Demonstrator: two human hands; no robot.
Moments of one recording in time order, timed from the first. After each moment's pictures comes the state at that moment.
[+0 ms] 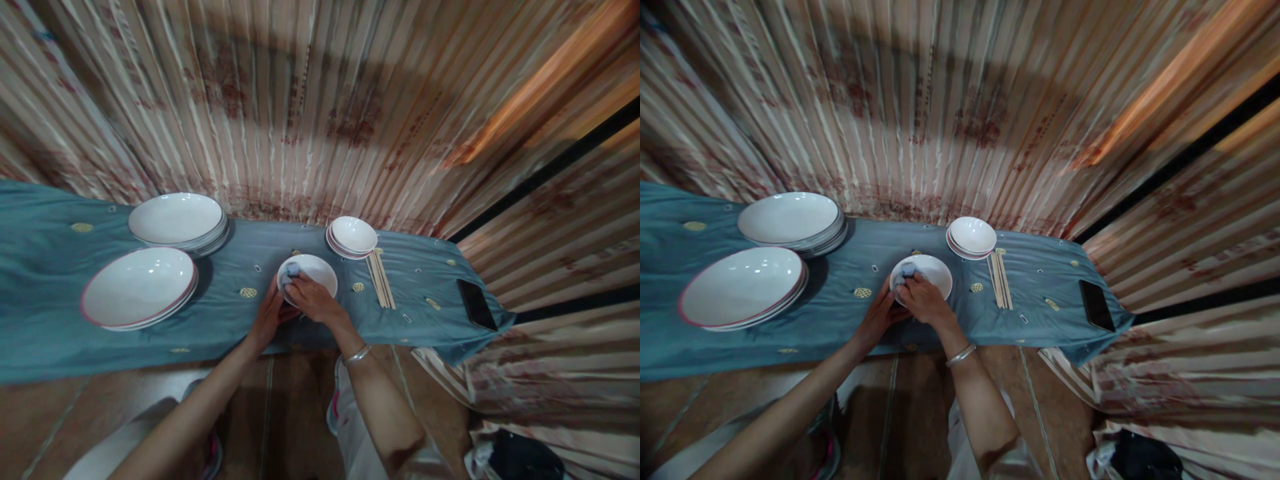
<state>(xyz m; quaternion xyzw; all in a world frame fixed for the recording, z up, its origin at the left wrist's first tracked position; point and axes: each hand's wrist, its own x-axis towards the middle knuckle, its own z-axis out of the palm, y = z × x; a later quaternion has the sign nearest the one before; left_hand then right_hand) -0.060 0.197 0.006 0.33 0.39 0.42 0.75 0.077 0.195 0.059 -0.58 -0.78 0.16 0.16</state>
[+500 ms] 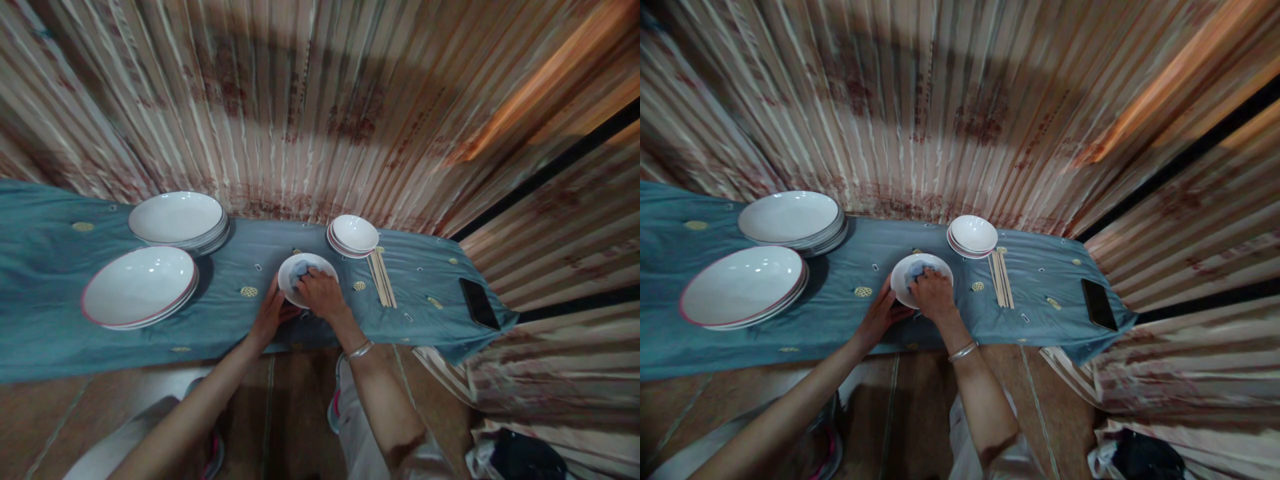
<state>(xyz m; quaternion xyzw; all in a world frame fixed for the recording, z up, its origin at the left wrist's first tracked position) -0.060 0.195 0.011 0.33 0.40 0.41 0.75 0.082 0.195 0.063 -0.66 -0.74 0.09 0.11</state>
